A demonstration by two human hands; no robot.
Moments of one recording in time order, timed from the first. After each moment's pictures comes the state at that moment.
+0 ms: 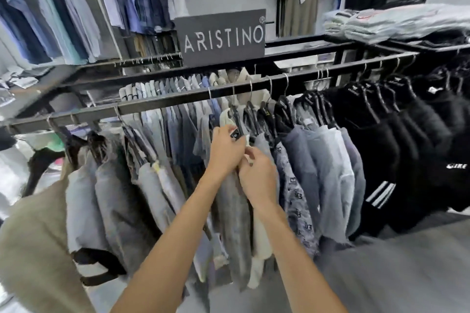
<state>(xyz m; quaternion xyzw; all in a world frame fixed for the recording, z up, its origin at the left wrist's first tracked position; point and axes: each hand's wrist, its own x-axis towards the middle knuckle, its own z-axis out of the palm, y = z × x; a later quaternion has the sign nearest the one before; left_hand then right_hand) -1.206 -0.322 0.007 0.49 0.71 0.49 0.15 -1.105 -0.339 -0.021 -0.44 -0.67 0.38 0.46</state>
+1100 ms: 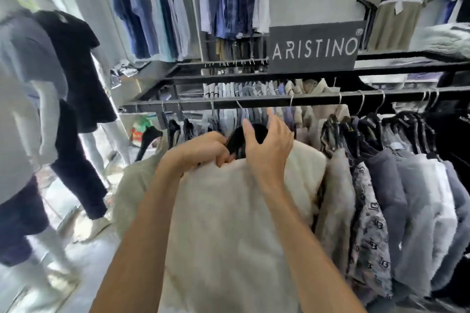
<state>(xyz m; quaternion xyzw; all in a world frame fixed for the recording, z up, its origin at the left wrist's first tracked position) -1.323 -0.493 0.101 0.47 0.78 0.31 0.29 -1.226 -0.403 0.037 -0.34 -0.72 0.29 0.53</state>
